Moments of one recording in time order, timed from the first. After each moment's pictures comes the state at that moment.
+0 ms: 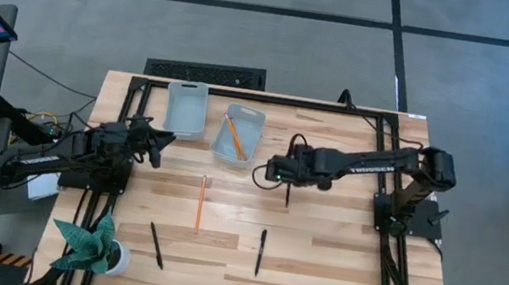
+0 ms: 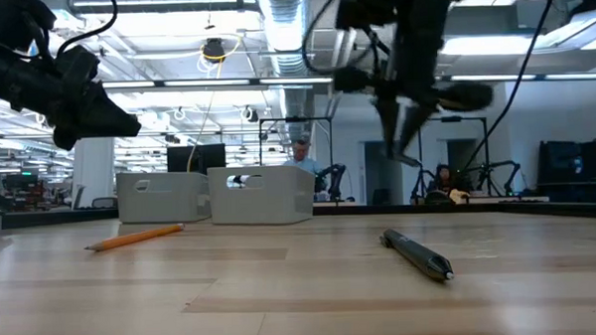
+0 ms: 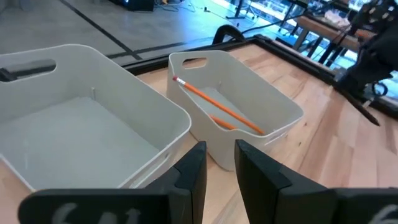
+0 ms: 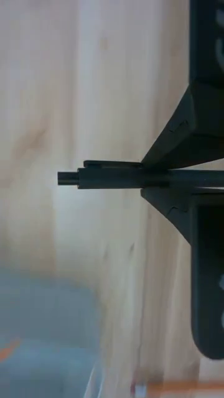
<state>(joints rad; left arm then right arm) 0.30 0.07 0.16 -0.39 -0.27 -0.40 0.00 1.71 1.25 -0.89 0.27 1.47</state>
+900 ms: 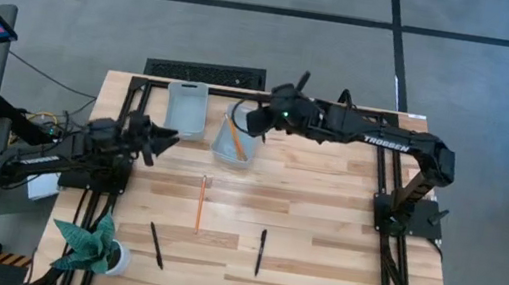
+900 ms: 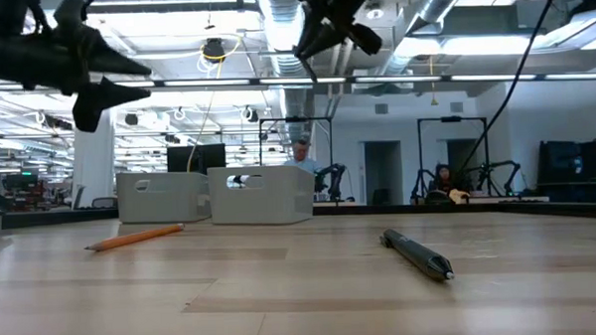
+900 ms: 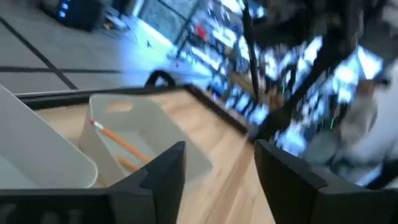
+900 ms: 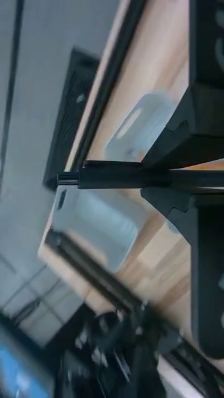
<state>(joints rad) 0.30 0.07 0.15 -0.11 -0.10 -0.57 -0.18 1.71 1.64 -0.59 0.34 0.63</state>
